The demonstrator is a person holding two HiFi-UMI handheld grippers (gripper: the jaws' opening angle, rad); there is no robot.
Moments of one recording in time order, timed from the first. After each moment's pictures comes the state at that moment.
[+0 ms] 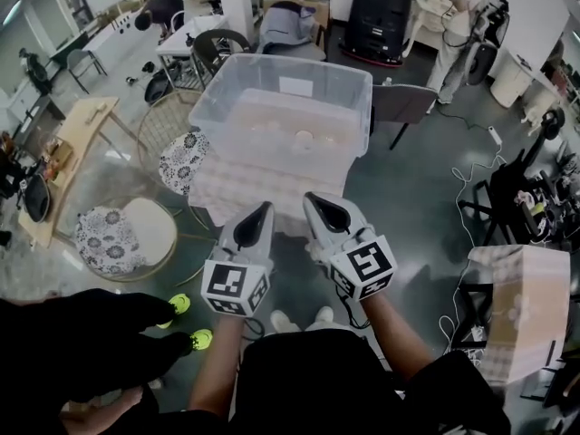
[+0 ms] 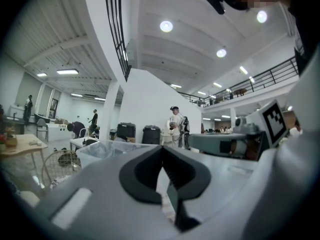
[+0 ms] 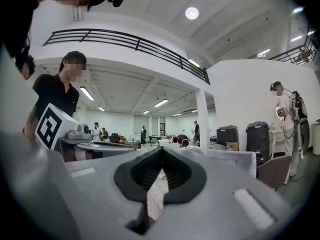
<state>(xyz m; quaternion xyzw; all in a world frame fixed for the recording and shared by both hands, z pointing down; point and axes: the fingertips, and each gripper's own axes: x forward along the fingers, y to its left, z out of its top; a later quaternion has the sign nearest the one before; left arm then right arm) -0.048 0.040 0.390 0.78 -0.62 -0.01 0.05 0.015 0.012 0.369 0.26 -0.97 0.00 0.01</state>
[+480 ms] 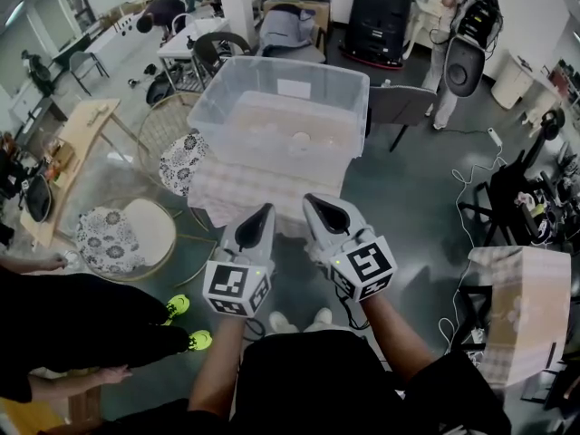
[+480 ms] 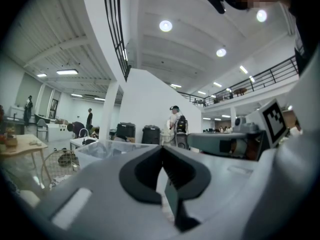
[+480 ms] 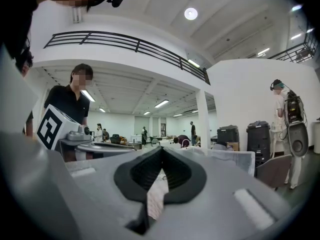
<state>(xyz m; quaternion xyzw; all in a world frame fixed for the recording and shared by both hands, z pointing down) -0.029 0.041 0.391 0.78 -0.63 0.00 0.05 0.031 0.013 0.368 0.25 -0.97 0.01 0.01</state>
